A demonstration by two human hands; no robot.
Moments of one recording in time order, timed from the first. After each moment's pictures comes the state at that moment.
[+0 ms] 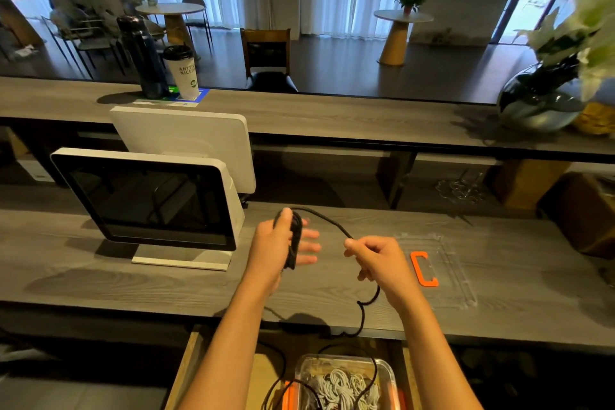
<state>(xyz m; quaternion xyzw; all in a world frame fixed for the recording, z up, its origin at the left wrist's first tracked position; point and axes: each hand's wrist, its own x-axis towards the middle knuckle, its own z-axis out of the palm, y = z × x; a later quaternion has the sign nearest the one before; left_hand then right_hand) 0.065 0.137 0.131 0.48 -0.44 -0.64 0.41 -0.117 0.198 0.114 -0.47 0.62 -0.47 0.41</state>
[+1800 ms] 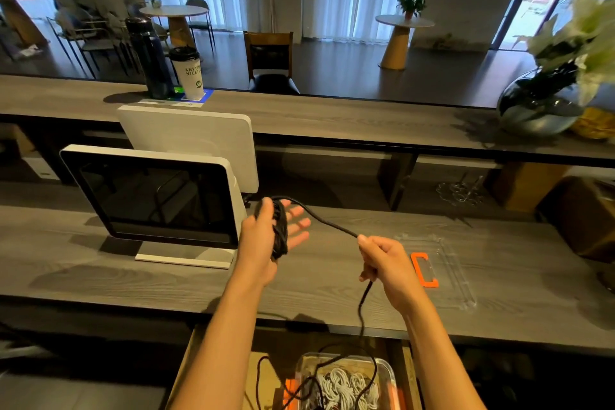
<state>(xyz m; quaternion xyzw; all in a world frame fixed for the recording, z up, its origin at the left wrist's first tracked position) 0.076 0.130 0.138 0.43 -0.27 -0.71 0.49 -0.116 0.207 0.111 -0.45 0.59 -0.51 0.44</state>
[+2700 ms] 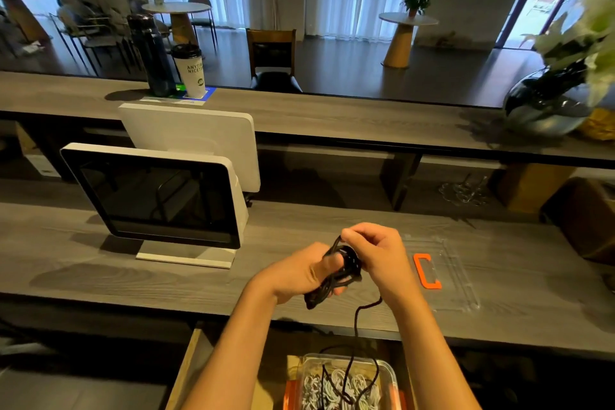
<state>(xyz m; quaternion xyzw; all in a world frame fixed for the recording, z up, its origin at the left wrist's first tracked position) 0.067 0.153 0.135 0.27 -0.70 -0.65 0.11 -0.092 0.199 0.137 -0.51 0.55 -0.55 0.38</state>
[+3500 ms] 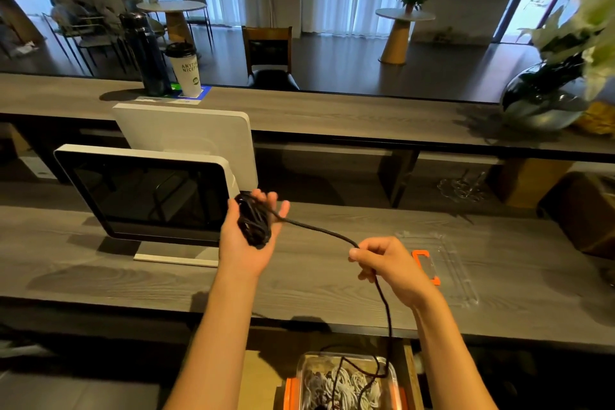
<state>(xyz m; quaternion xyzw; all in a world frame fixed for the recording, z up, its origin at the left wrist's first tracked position) 0.095 0.117 0.141 0.24 -0.03 -0.77 0.59 -0.128 0.203 0.119 -0.50 0.57 -0.42 0.50</state>
